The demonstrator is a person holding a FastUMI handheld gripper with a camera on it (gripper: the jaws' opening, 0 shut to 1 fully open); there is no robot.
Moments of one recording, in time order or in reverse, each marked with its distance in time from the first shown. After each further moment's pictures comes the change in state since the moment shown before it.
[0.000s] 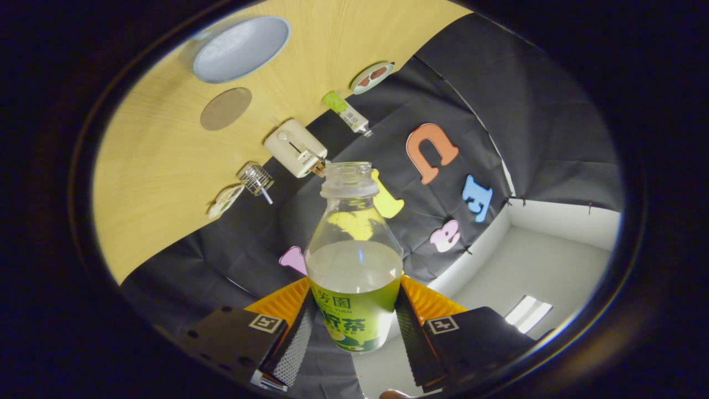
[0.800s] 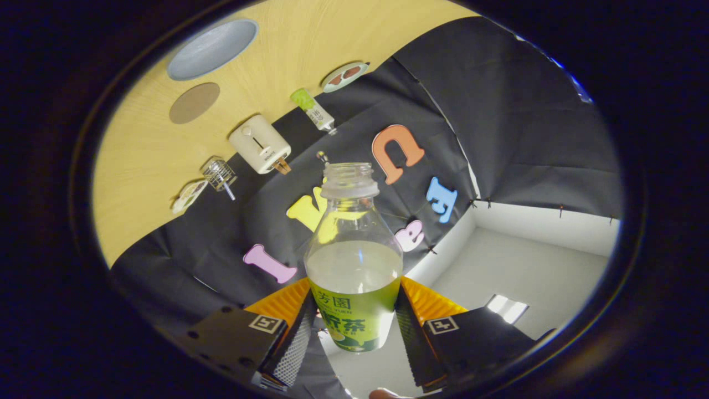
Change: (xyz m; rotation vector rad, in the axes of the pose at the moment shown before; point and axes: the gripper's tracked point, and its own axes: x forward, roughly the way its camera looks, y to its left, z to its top) arm -0.004 -0.043 -0.009 0.010 -0.008 -0.178
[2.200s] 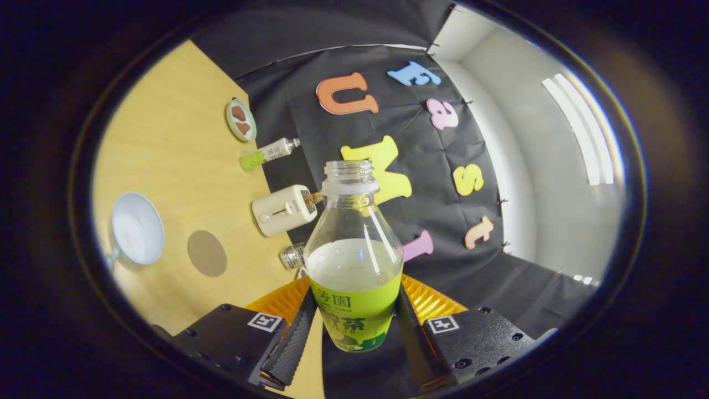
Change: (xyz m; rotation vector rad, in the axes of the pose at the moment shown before) arm -0.017 0.120 0.026 1.166 0.191 0.560
